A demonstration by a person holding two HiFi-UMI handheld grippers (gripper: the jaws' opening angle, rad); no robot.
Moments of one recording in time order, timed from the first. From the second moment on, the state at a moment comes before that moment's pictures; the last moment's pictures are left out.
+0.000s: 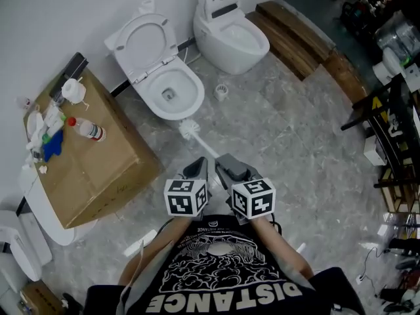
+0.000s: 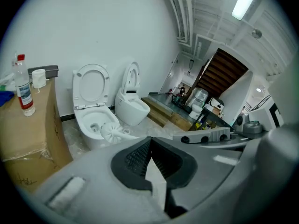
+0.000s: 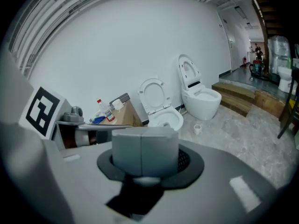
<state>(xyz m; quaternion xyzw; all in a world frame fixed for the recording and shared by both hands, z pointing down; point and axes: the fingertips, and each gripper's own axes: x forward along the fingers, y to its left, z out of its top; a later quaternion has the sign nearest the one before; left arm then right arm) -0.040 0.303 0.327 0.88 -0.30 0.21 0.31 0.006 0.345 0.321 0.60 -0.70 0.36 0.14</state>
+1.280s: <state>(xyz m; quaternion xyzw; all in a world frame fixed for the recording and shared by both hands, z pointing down) -0.003 0.078 0.375 0.80 -0.43 0.21 0.35 0.060 0.088 0.360 0.45 -0.80 0.35 0.20</state>
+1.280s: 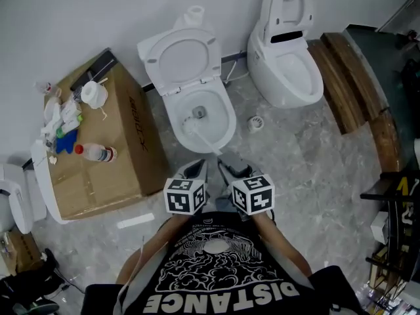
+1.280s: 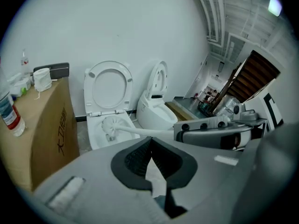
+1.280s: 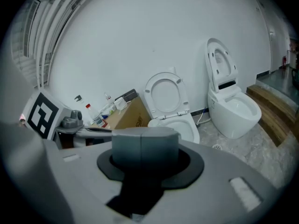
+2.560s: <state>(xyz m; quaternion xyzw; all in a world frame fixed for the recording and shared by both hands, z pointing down) -0.040 -0.041 0.483 0.76 -0.41 0.31 0.40 0.047 -0.012 0.542 0.41 -0.72 0.47 0.29</state>
